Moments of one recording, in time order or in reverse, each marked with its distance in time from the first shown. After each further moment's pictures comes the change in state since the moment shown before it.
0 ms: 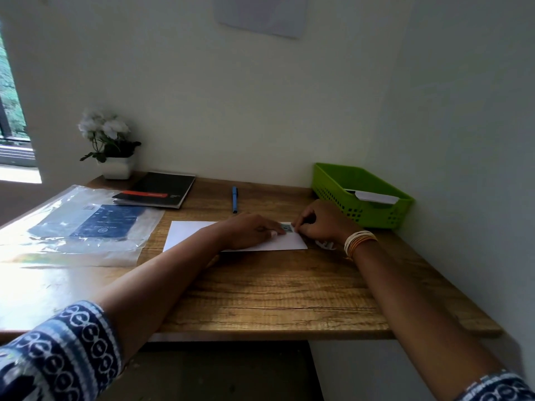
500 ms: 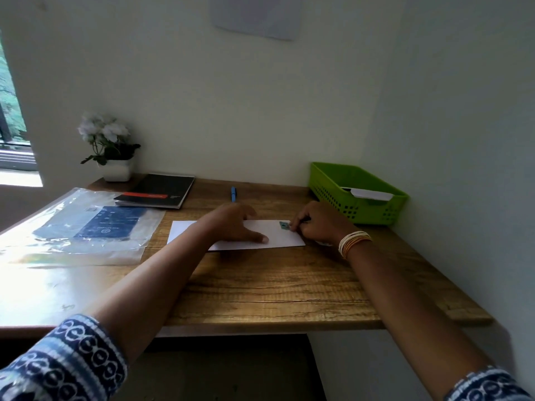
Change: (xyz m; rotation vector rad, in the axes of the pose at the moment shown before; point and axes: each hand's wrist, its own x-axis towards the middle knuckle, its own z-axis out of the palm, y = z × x) left_hand -0.006 -0.018 -0.007 0.033 0.148 -0.222; right_hand -0.011 -0.018 0.001 -0.110 -0.031 0.025
